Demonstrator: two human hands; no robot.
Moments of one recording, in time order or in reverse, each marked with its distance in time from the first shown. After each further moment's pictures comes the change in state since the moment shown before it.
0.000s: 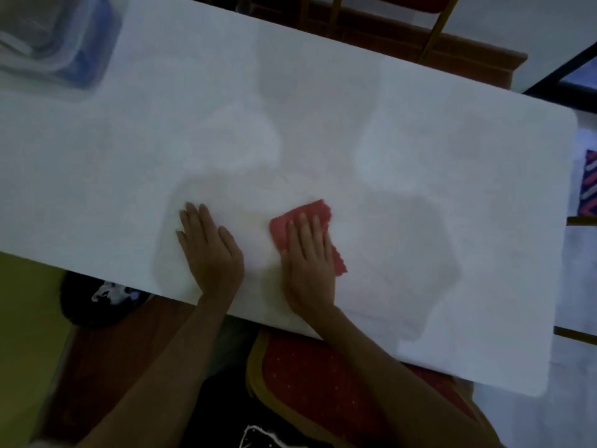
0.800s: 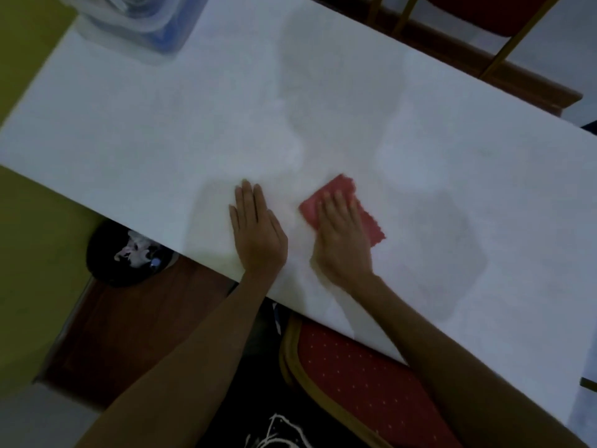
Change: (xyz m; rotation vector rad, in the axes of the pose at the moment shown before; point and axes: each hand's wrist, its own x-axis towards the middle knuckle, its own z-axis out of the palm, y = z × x) left_hand -0.003 -0.004 0.002 -0.077 0.067 0.065; right_hand 0.047 -0.015 -0.015 -0.100 -0.081 -0.273
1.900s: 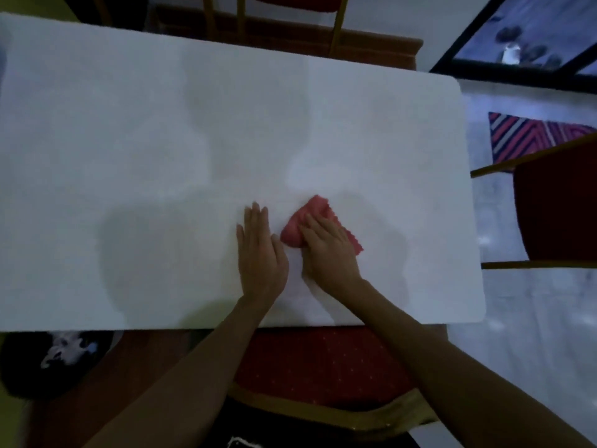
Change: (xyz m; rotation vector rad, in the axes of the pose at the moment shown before) left_hand -0.063 0.129 0.025 -0.257 -0.437 0.312; right_hand -0.102 0.091 -0.039 0.039 0.035 0.303
